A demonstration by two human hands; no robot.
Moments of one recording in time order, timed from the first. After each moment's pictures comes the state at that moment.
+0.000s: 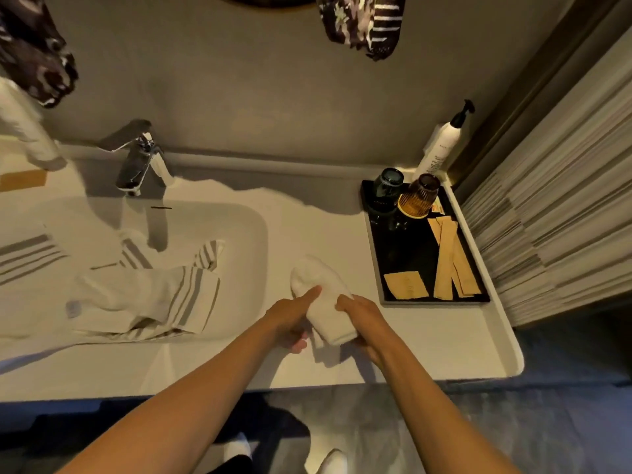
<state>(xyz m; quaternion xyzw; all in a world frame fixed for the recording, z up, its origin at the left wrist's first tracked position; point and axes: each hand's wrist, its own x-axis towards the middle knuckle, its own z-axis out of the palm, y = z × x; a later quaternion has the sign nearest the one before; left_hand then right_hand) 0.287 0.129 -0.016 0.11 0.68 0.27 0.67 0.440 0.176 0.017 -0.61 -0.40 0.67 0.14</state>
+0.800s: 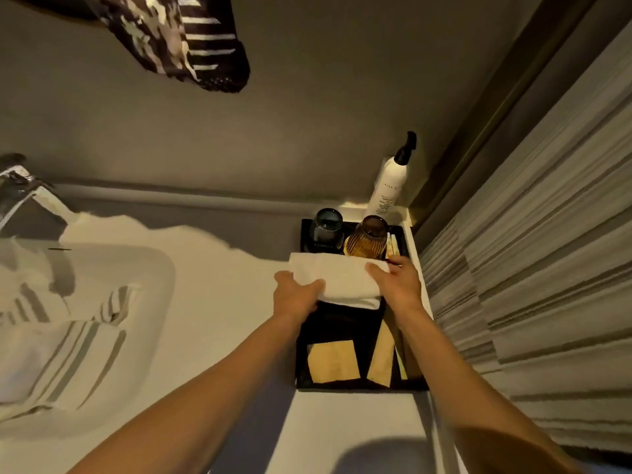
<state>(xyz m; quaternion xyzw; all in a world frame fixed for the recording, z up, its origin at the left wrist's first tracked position) 0.409 0.360 0.006 0.12 0.71 0.50 0.48 0.554 0.459 0.020 -0.66 -0.51 0.46 0.31</state>
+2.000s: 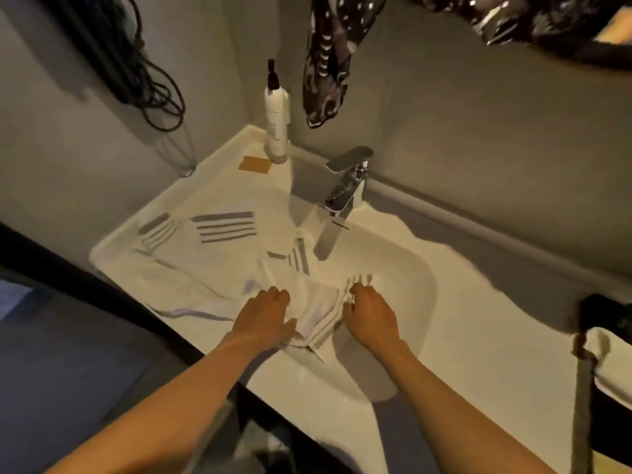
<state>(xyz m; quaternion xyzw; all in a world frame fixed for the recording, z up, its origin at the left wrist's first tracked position) 0.040 -0.009 -0.043 0.35 0.91 0.02 0.20 0.158 0.173 -0.031 -0.30 -0.91 0.27 -0.05</state>
